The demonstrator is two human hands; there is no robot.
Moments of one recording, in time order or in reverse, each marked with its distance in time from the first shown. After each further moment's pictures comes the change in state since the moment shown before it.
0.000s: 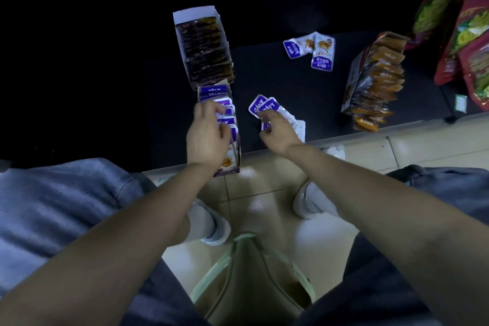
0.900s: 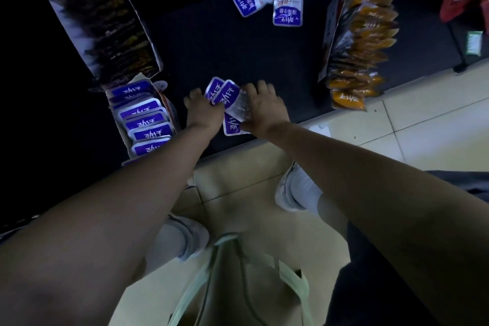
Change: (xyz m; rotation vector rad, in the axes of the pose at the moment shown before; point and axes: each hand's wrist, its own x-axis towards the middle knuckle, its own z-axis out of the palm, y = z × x) left_hand 0.089 0.016 0.155 -0.106 -0.383 -0.571; right_hand 0.070 0.091 -0.022 -0.468 0.040 -0.039
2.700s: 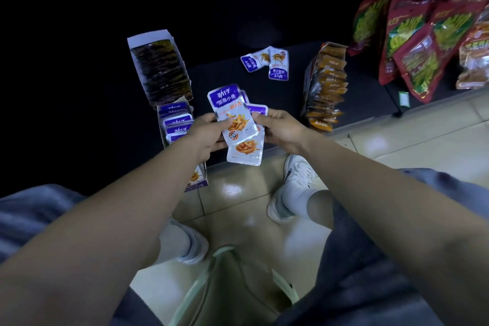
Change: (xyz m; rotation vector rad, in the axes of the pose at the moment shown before) left_hand -0.104 0.012 -0.080 -0.599 -0.309 -0.015; right_hand -0.092 -0.036 -0.097 1.301 -0.206 0.198
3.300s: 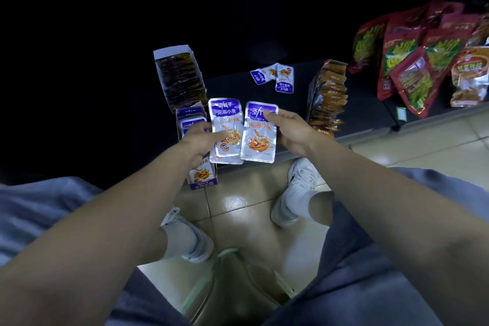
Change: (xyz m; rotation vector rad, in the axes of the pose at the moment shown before) left_hand -0.039 -0.006 -0.038 0.121 0.085 0.050; right_hand -0.031 -0.017 0.015 0.089 0.084 -0.054
